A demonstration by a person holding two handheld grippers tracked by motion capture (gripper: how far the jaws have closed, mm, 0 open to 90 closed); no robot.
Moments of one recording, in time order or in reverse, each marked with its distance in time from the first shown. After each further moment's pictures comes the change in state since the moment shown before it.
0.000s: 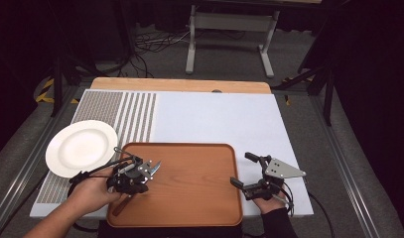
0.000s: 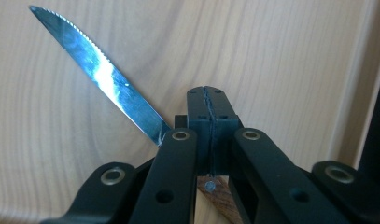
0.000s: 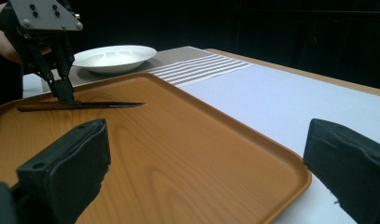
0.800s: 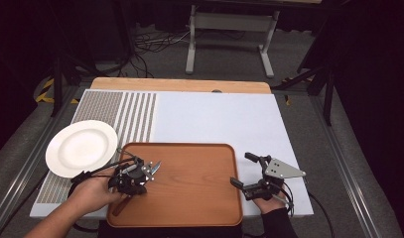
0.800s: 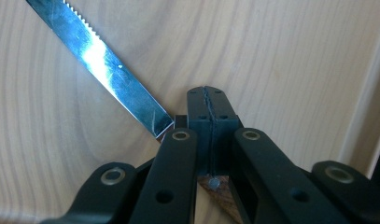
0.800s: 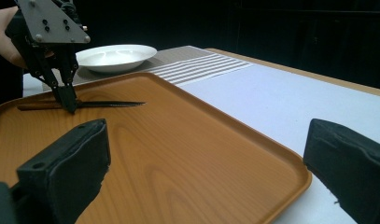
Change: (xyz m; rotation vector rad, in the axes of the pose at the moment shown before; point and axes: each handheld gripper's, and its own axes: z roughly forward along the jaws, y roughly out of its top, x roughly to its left) left arm 0.005 0.000 0.009 0.068 -0.012 -0.026; right arm 0.000 0.000 0.000 0.004 0.002 -0.005
